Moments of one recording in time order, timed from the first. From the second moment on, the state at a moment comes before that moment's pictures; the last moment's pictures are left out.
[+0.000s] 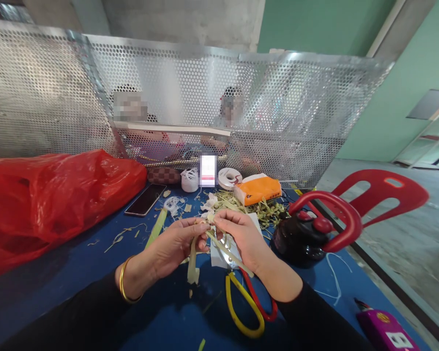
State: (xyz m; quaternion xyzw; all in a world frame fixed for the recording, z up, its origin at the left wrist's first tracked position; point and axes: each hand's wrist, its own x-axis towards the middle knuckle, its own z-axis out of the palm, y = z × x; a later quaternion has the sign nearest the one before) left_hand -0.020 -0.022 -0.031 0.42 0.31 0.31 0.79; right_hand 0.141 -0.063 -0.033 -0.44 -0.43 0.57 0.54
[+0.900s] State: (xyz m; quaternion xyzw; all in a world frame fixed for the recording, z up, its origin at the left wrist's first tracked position) left_hand -0.017 -0.028 -0.034 0.49 0.30 0.34 0.74; right_hand 0.131 -0.061 -0.041 -0.43 -0.47 0.50 0.58
